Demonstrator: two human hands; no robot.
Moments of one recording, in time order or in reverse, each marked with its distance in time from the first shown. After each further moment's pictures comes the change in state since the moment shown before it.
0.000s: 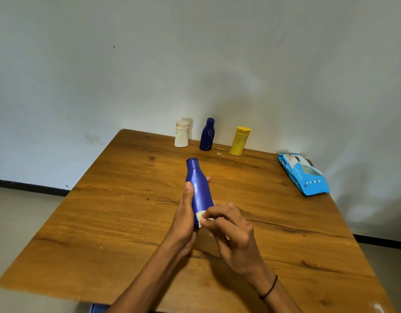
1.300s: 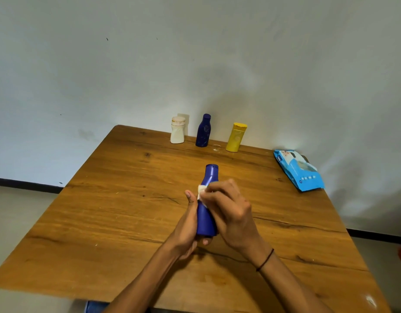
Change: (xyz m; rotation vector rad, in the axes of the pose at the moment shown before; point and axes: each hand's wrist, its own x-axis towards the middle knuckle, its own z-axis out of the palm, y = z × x) left_hand -0.017 -0.015 0.004 0.139 -0.125 -0.199; right_hand 0.030 0.015 -0.006 -0.169 0.002 0.006
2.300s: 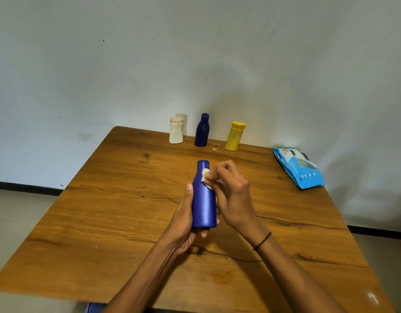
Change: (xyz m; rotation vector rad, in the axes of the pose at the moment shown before) left_hand 0.003 0.011 -0.004 -0.097 0.061 0.008; right_hand 0.031 0.017 0.004 0.131 0.062 0.192
